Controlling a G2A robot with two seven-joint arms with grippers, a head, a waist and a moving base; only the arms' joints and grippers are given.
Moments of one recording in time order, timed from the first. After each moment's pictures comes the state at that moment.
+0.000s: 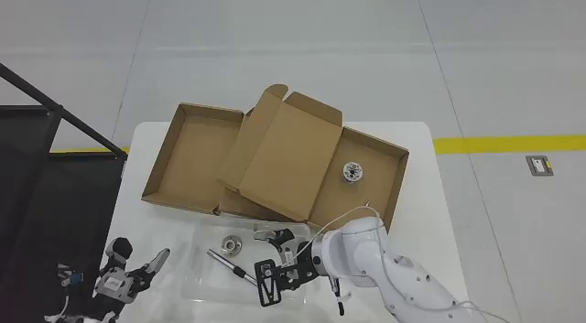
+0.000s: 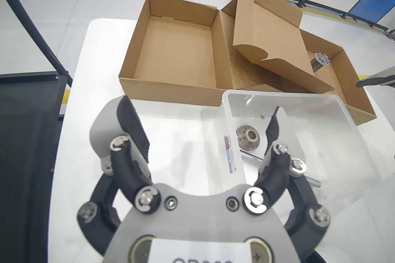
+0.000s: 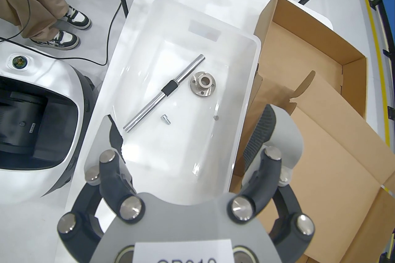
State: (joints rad) left arm 1.84 -1.14 -1.87 -1.82 0.97 -0.43 0.12; right arm -0.81 -1.28 0.78 -1.65 -1.56 -0.98 0.36
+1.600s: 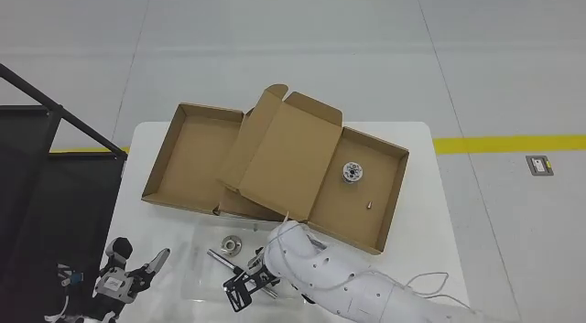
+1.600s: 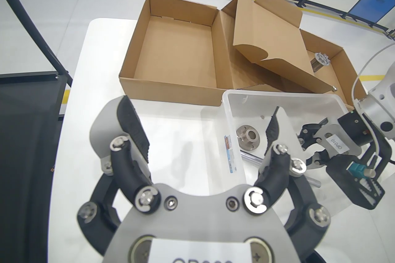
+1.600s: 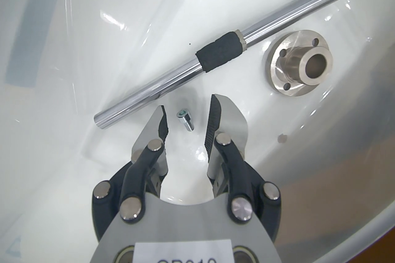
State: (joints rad) left arm 1.84 -1.14 -1.87 -1.82 0.97 -0.43 0.12; right arm -0.49 -1.63 0.31 -0.96 -1.69 -0.93 0.48
